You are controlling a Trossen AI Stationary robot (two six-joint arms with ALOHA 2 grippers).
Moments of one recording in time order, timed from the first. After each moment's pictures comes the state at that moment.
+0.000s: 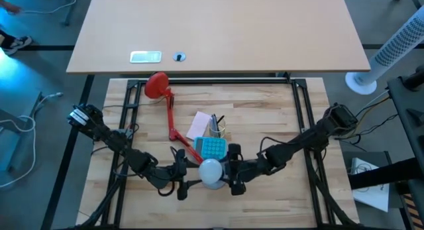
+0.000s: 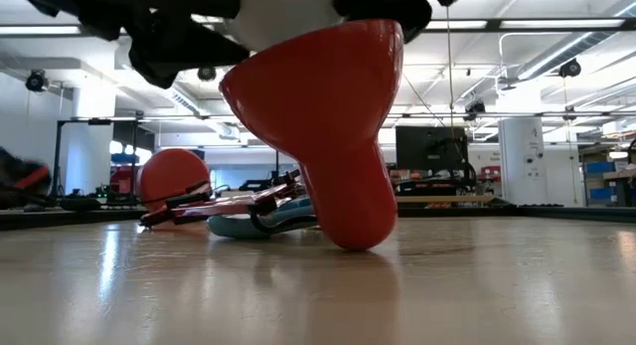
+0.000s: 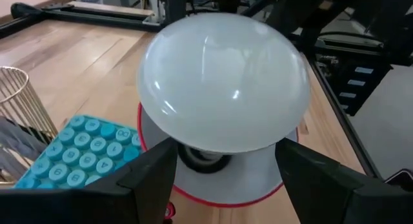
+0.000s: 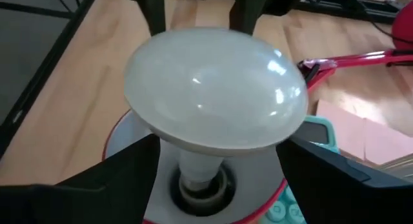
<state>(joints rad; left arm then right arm) -0.63 1.52 0.71 0.40 -0.66 -0.40 0.48 1.64 1.14 -0.13 0.40 0.15</state>
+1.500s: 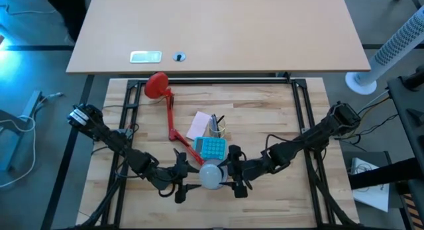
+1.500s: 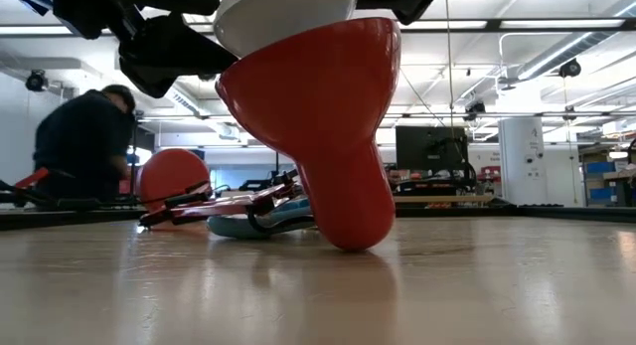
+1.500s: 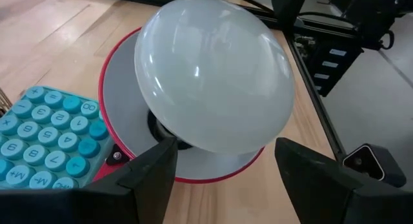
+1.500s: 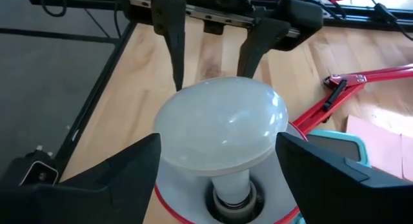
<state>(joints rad) -0.63 1.52 0.73 0.32 -0.54 -0.49 0.49 1.60 1.14 -0.09 0.31 0.19</state>
